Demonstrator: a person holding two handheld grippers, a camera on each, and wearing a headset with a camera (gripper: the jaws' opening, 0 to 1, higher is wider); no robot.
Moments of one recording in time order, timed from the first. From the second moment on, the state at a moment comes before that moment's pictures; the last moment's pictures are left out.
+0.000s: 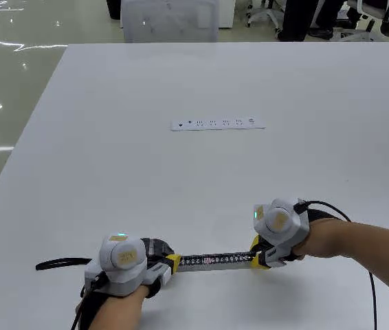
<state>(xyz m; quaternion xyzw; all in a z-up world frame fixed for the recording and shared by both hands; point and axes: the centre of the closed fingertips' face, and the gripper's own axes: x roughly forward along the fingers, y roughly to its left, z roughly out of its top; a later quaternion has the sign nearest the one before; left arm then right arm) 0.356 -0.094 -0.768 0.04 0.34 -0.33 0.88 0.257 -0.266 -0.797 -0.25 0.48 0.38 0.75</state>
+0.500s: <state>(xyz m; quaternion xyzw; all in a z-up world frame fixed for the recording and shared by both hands) 0.356 -0.095 -0.769 0.04 0.33 -0.33 0.88 0.261 -0.260 -0.798 -0.23 0.47 0.38 0.76</state>
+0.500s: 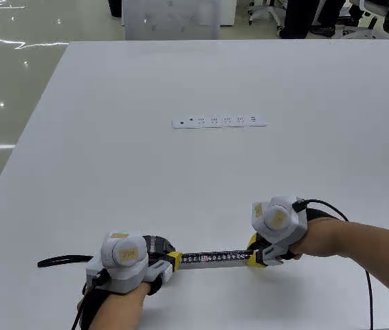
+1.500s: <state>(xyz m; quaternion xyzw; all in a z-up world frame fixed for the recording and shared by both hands) 0.353 -0.092 -0.778 0.03 0.37 -0.25 0.89 0.260 -0.258 -0.799 -0.23 0.47 0.37 0.76</state>
